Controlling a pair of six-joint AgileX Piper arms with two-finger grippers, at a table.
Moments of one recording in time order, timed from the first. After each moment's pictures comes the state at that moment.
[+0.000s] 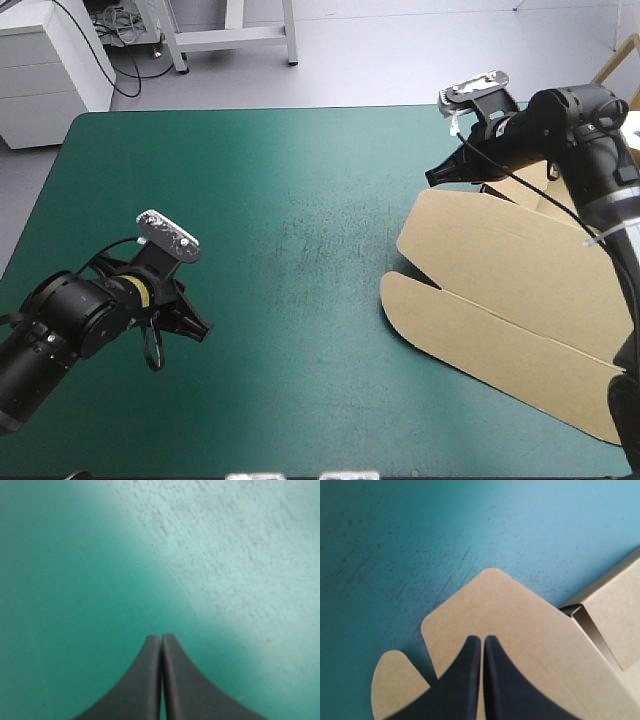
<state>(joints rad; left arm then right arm) -0.54 1.03 -0.98 0.24 1.01 -0.02 0.23 1.59 -1.81 0.11 1.23 -0.22</state>
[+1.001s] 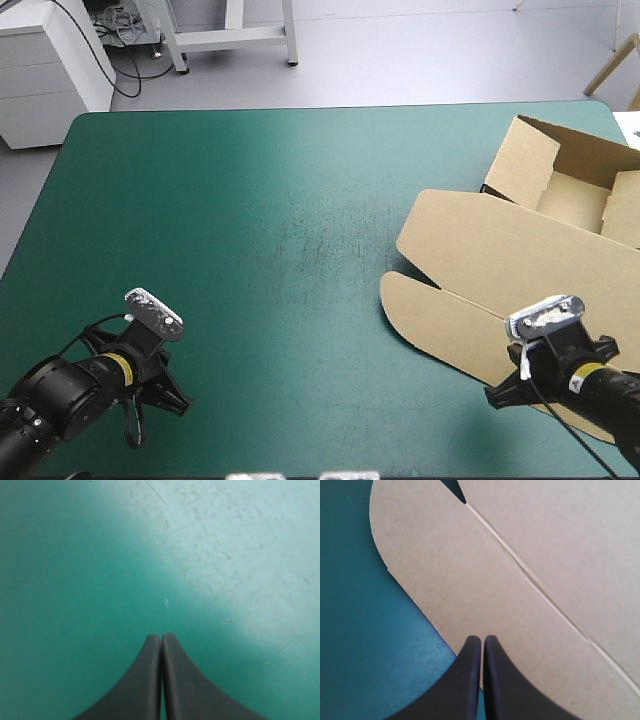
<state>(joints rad) -0.54 0.79 -0.59 0.22 0.92 -0.02 0.23 0.63 -0.60 0.09 0.89 -0.22</state>
